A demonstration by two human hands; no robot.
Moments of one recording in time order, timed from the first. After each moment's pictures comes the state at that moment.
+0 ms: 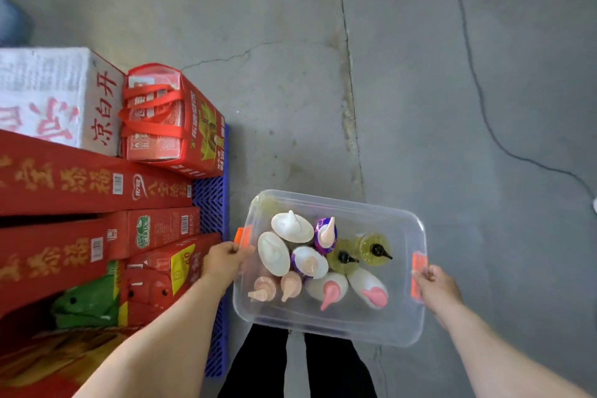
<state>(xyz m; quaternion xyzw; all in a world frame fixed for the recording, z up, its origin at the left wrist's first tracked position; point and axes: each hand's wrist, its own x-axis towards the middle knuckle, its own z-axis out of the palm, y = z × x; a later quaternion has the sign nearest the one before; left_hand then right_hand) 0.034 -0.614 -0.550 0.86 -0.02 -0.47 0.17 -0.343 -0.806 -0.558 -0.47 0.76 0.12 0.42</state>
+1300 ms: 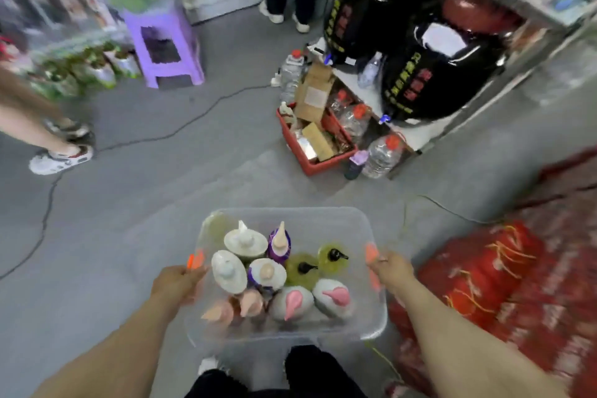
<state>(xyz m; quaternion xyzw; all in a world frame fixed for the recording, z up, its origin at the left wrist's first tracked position) -0.387 -0.613 -0.359 0.40 -0.77 -0.44 -0.24 -0.425 -0.188 -0.330 0.28 0.87 -0.28 0.29</state>
